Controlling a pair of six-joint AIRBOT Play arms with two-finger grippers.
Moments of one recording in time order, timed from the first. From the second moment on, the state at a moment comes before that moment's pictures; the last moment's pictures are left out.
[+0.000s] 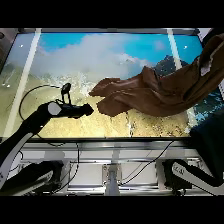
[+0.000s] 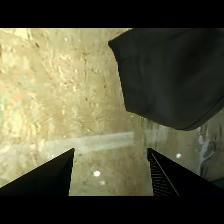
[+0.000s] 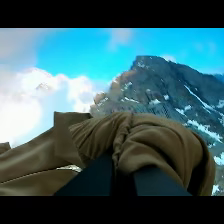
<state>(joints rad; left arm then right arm) -0.33 -1.15 0.68 0.94 -0.68 -1.59 -0.30 -1.18 1.92 -1.41 1.38 1.50</state>
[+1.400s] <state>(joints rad) -0.43 -1.53 0.94 0.25 -0.57 -0.93 -0.32 -1.19 1.77 -1.35 1.30 1.50</state>
